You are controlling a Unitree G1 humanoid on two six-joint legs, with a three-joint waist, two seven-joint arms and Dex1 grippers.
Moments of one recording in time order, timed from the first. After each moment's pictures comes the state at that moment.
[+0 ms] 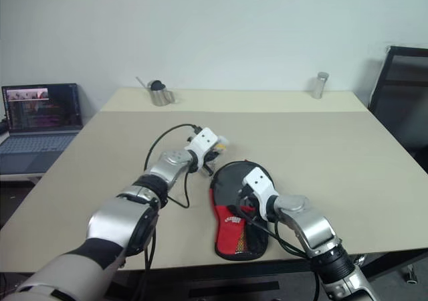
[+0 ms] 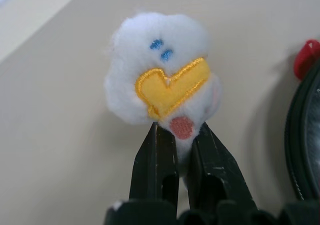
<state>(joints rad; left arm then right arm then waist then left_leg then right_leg) -1.24 0.24 -0.12 1.37 0.27 -0.09 -0.46 -0.48 -0.31 0.31 -0.14 0.18 0.80 0.58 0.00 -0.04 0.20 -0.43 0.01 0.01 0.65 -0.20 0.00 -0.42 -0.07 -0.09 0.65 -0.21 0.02</state>
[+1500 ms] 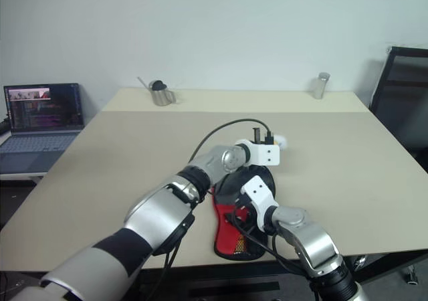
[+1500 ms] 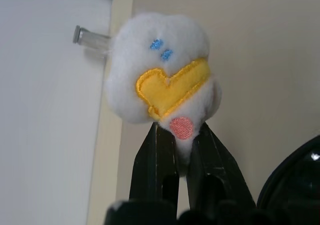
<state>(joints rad) -1.40 -0.02 -0.42 1.43 0.67 -0.38 -0.25 -0.36 -0.27 0.32 -0.30 0.17 0.89 0.49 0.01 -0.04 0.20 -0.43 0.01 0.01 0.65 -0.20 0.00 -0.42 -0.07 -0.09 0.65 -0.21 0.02</state>
